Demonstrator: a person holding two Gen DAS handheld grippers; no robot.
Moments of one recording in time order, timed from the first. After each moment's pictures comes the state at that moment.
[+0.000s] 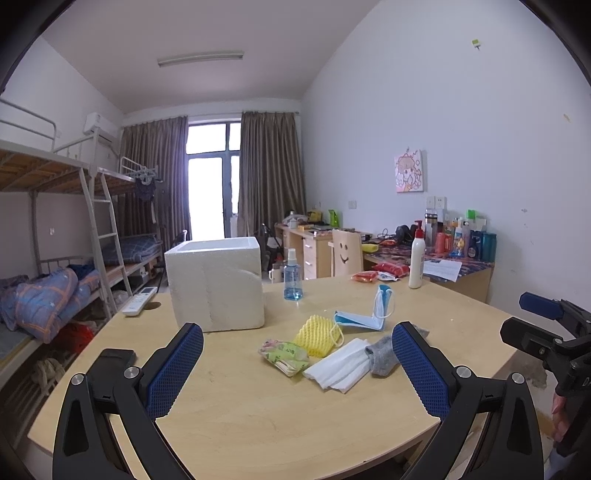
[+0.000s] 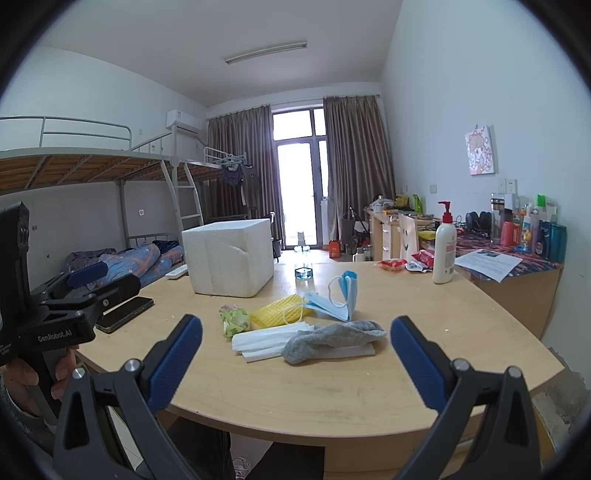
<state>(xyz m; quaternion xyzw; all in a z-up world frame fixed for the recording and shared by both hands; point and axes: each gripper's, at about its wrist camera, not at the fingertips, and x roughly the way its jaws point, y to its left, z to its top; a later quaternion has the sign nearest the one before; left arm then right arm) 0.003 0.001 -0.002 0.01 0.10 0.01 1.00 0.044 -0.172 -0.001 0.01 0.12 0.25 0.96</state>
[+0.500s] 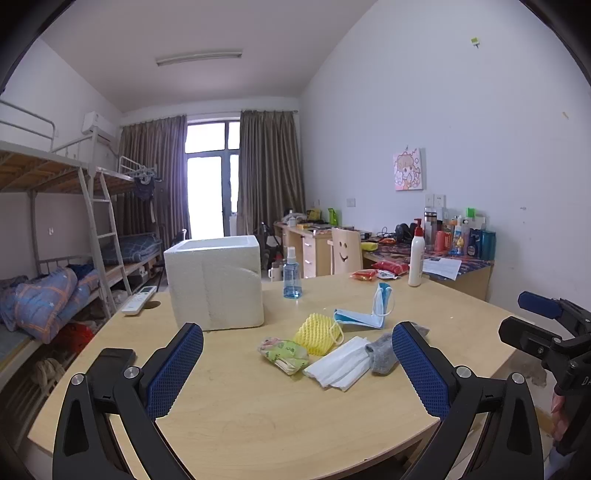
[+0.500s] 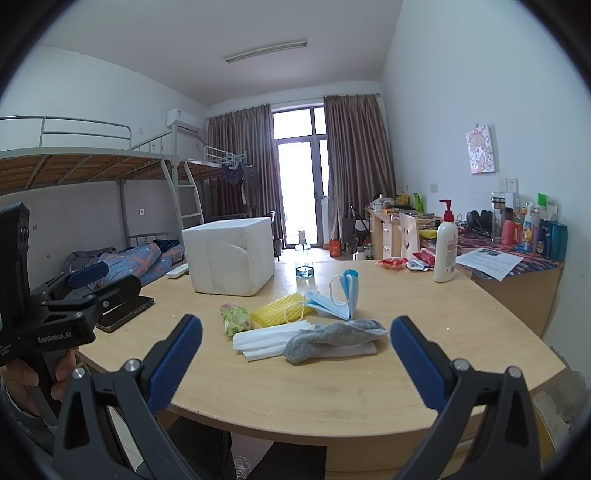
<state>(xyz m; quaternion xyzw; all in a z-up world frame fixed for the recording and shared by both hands) 0.002 0.003 -0.003 0.01 0.10 0.01 0.99 0.044 -0.169 -0.001 0.01 0.12 0.25 0.96</state>
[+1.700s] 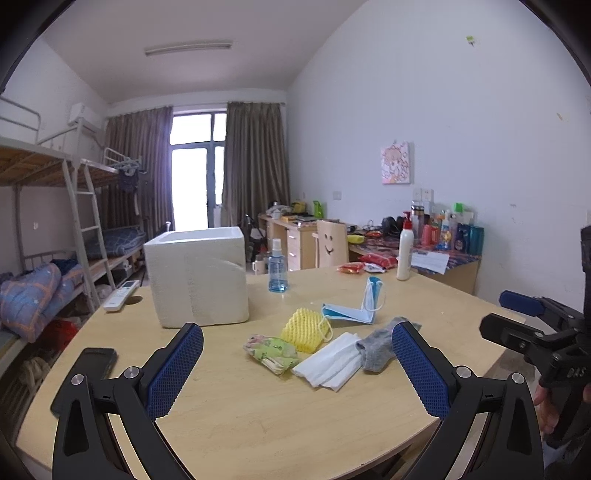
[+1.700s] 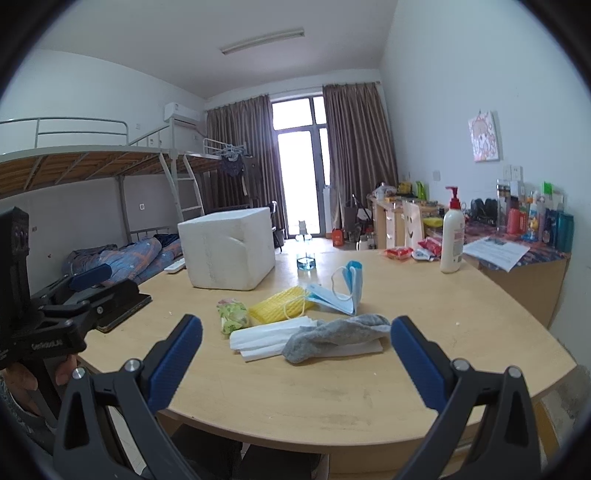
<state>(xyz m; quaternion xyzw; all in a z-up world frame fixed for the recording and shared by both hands) 0.022 0.008 -0.007 0.01 0.12 -0.03 0.99 0.072 -0.162 -0.010 0.01 0.15 0.25 0.96</state>
